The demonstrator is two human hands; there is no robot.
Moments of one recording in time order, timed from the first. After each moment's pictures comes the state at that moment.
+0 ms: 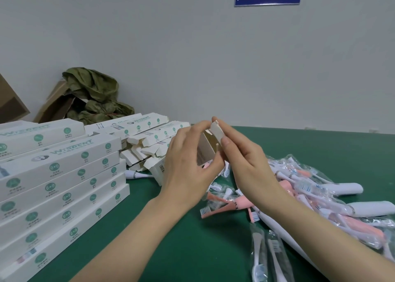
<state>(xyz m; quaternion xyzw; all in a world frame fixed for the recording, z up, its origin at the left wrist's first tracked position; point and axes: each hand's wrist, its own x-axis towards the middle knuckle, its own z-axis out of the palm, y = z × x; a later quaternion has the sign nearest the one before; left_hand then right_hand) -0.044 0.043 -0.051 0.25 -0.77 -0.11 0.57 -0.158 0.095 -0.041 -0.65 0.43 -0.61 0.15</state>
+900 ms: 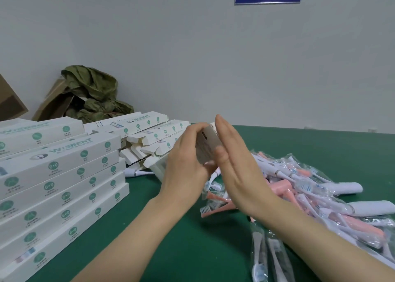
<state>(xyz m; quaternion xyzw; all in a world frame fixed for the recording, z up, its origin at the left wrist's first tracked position) -0.041 0.043 -0.054 0.25 -0.76 -0.17 0.58 -0.152 0.095 -0.053 -0.71 0.48 -0.51 0.01</state>
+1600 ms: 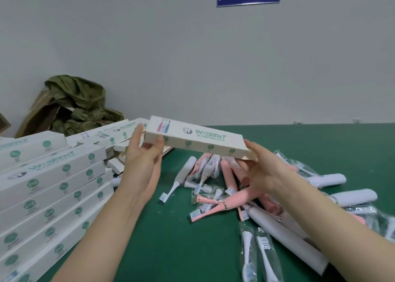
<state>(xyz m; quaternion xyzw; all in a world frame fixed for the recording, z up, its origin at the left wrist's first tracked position) -0.018 0.003 -0.037 0.19 -0.44 -0.64 0.60 -0.220 0.083 -0.040 -0.16 0.45 -0.73 0.49</state>
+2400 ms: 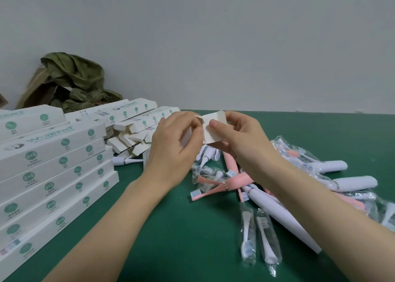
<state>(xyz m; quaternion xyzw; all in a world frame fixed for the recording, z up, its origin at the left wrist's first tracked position) -0.038 0.039 -0.045 0.21 -0.79 -0.12 0.56 -0.165 0.098 -0.025 -0.50 0.46 -0.66 0.34</state>
